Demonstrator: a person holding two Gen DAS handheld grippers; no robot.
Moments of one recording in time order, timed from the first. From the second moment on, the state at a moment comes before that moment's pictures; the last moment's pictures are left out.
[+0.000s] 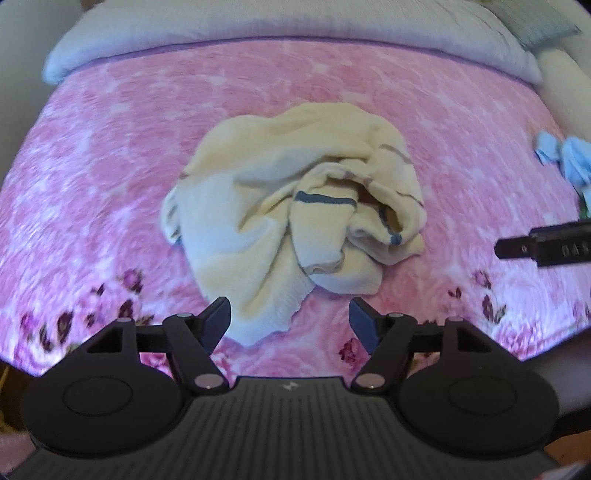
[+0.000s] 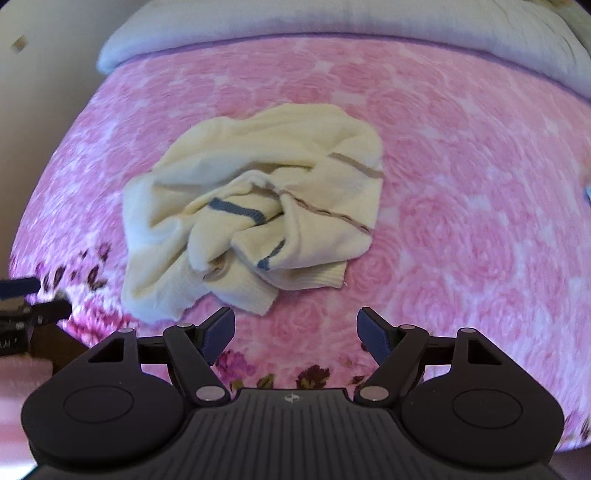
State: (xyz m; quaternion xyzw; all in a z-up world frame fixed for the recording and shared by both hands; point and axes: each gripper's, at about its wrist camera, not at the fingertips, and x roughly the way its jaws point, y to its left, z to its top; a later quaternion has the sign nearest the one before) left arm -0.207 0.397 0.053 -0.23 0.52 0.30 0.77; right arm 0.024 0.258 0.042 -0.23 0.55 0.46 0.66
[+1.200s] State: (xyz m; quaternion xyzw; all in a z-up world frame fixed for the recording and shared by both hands) left arm -0.113 0.455 -0.048 -0.33 0.39 0.31 0.80; right arm 0.164 0.250 -0.130 -0.21 0.64 0.33 0.66
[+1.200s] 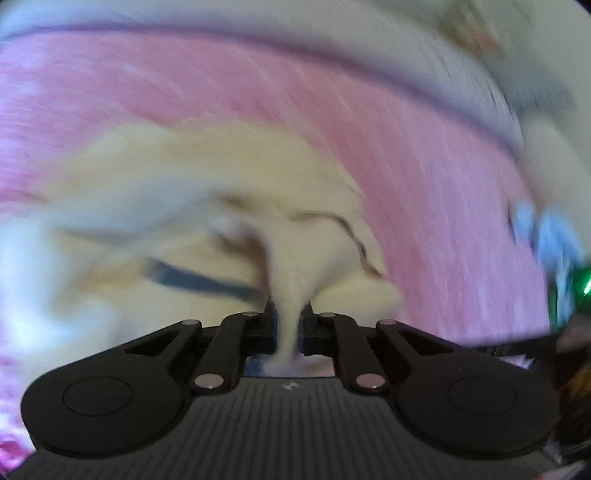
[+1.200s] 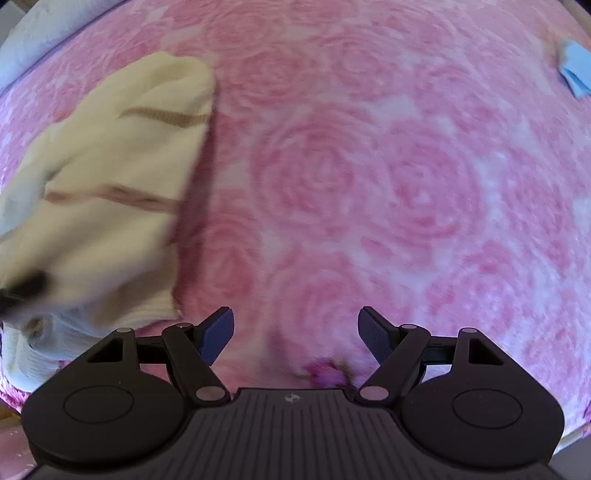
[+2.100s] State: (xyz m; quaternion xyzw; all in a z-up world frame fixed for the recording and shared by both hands) left arm -0.290 0.672 -0.068 -0.38 0.37 0.31 0.79; right arm 0.017 0.479 -0.104 -0.25 0.57 0.42 0.66
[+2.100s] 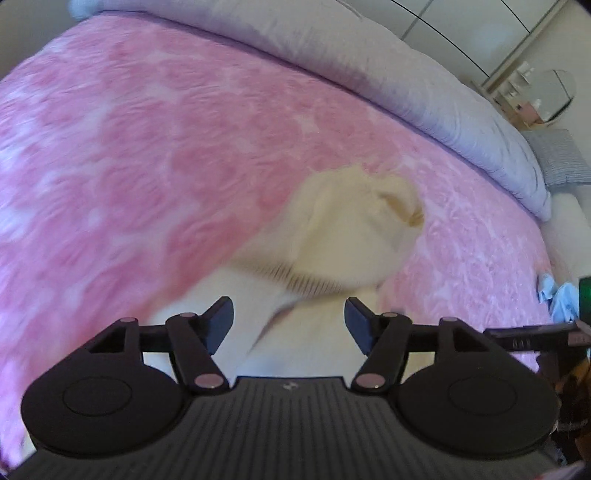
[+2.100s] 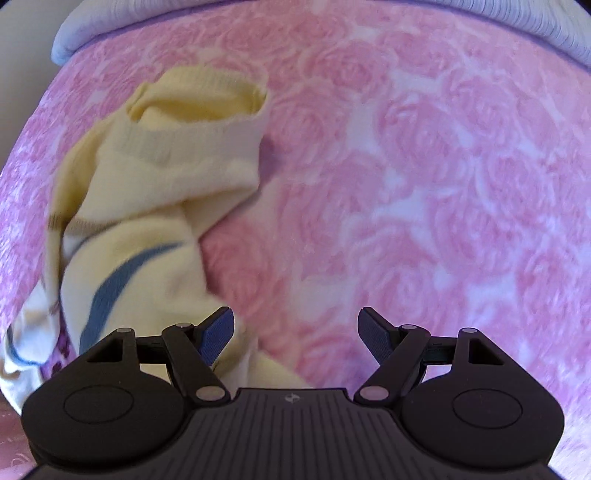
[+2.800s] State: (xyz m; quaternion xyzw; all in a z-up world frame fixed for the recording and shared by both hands) left arm -0.371 0.770 -0.105 -0.36 0.44 0.45 0.69; right arm 0.074 0.561 -0.149 -0.24 0.56 0.46 0.65
